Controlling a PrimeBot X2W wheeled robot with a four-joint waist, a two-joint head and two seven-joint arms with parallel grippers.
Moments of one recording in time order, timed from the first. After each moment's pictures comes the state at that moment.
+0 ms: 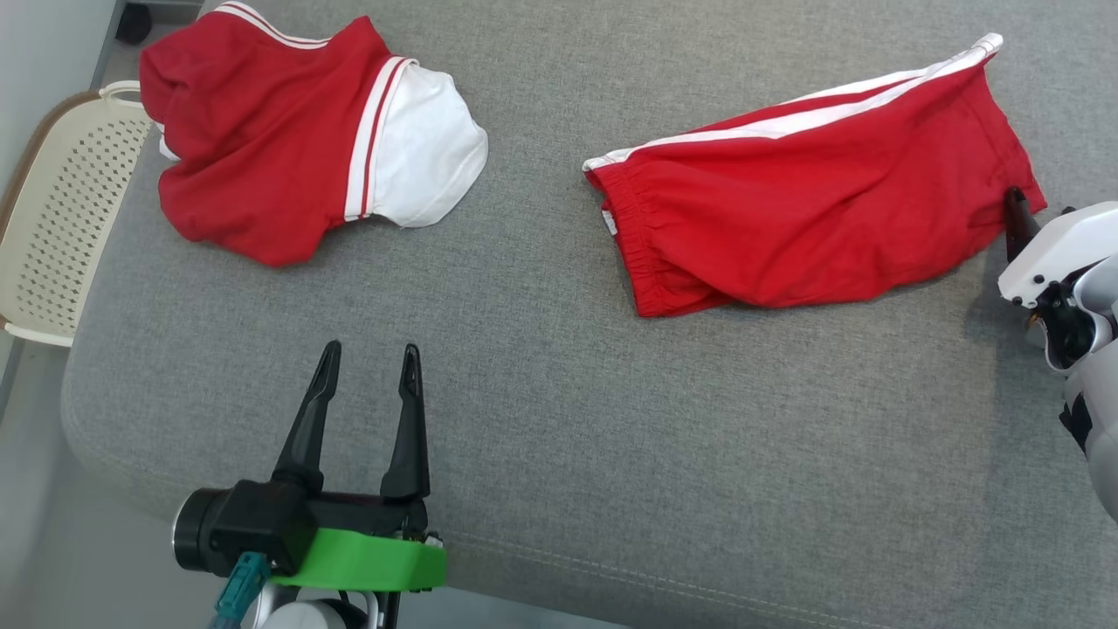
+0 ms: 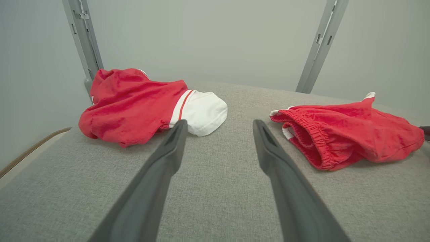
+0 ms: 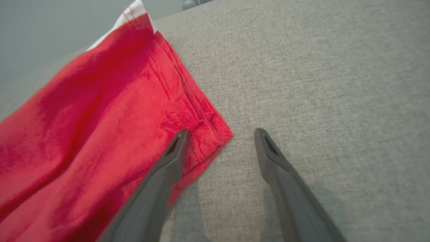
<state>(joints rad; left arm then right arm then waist) -0.04 0.05 -0.24 -0.04 -0.23 0.02 -0.26 -0.93 -0.35 0.05 1.26 0.57 0.13 -0.08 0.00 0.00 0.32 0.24</state>
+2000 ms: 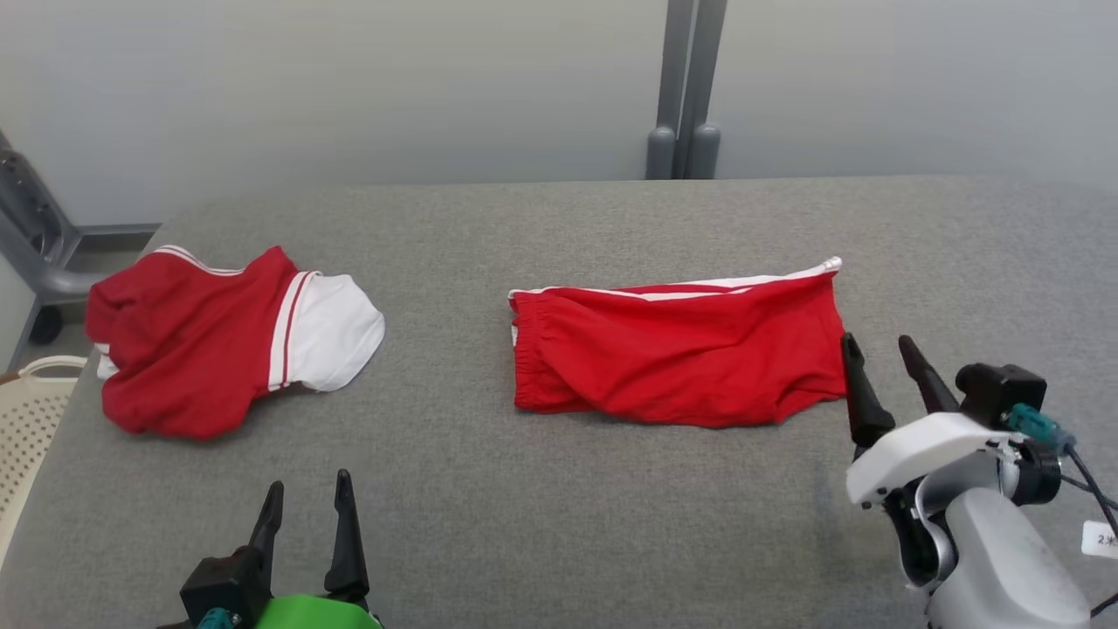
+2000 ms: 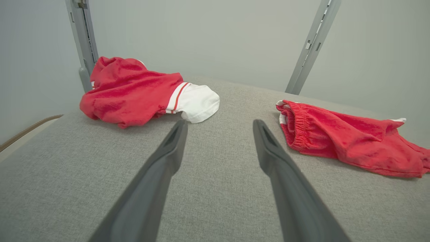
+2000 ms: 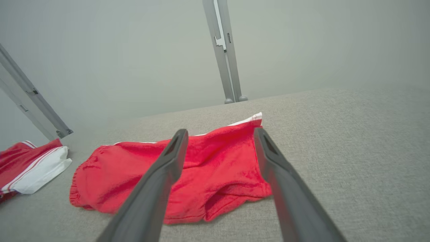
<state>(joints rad) 0.05 0.08 -0.16 0.22 -0.35 0.07 -0.26 -0.37 -0.15 0.06 0.66 0.39 0.13 -0.26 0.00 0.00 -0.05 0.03</state>
